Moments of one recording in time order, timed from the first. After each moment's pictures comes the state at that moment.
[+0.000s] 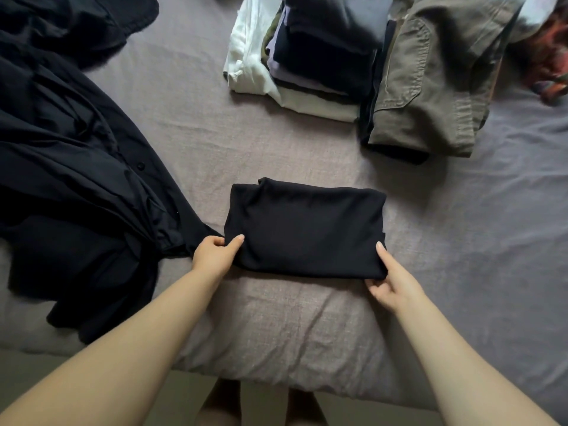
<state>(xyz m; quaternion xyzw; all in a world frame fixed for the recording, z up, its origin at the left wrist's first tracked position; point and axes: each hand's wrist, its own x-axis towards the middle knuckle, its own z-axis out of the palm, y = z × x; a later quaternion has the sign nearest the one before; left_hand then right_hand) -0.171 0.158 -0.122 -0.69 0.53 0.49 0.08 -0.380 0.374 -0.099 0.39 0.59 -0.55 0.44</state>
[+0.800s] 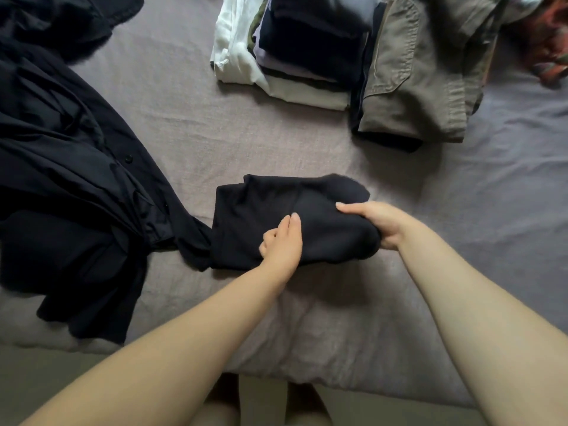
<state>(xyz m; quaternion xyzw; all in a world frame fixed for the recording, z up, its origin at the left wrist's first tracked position) -0.269 0.240 -0.074 -0.60 0.51 0.60 0.13 -0.434 0.315 -0.073 0.08 0.67 -0.37 0.64</state>
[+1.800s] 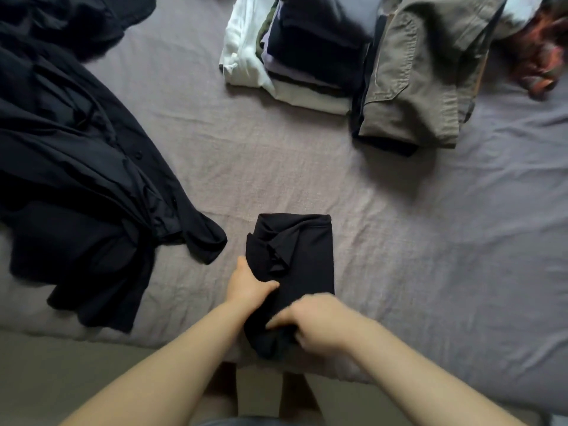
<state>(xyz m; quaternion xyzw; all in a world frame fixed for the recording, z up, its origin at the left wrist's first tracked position) -0.175 0.249 -0.099 -0.60 0.58 0.52 0.18 -0.285 0.344 -0.014 -0.62 0.61 0.08 0.49</state>
